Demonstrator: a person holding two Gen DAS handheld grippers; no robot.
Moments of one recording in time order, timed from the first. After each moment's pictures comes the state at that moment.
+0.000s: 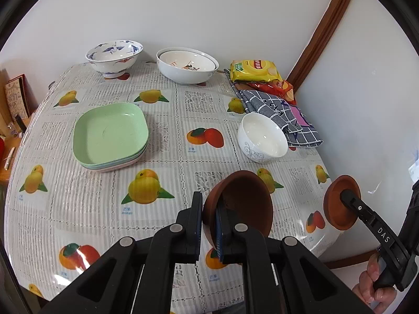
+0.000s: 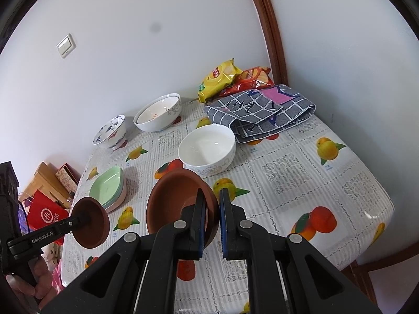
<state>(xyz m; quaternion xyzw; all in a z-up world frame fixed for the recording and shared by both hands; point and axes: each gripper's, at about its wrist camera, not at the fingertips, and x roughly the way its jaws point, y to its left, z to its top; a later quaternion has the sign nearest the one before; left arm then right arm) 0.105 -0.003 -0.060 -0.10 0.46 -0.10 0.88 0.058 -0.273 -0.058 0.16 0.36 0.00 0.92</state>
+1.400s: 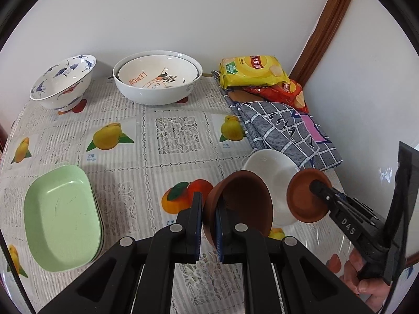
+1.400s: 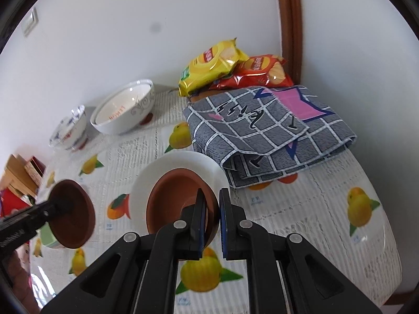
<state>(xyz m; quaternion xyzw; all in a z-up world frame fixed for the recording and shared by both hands) 0.257 -0.055 -0.086 -0.06 0.47 -0.13 0.87 0.242 -0.279 -0.115 0.09 0.43 -0.03 0.90</state>
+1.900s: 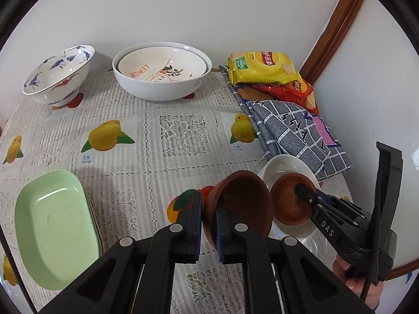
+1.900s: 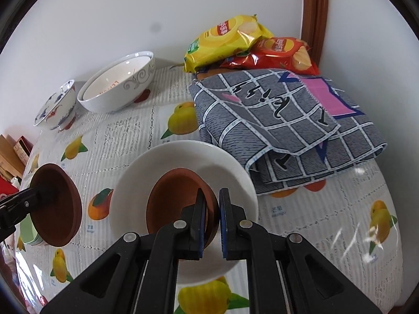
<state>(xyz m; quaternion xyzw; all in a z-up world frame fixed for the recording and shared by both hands) 0.282 -0.048 -0.108 -0.07 0.49 -0.13 0.86 0.284 -0.259 -0.151 0.06 0.47 -0.01 0.88</state>
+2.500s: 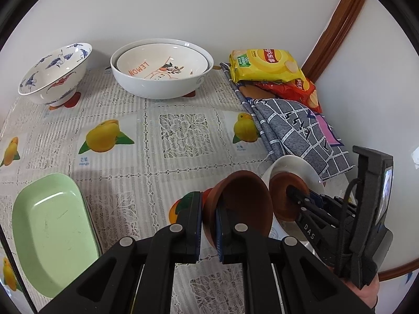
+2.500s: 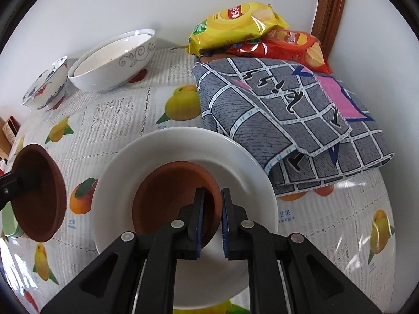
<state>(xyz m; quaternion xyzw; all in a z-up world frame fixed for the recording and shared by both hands) 0.290 -0.048 -0.113 -0.07 0.49 -0.13 0.86 0.298 -0.241 -0.167 0.00 0.49 -0.04 0.87</state>
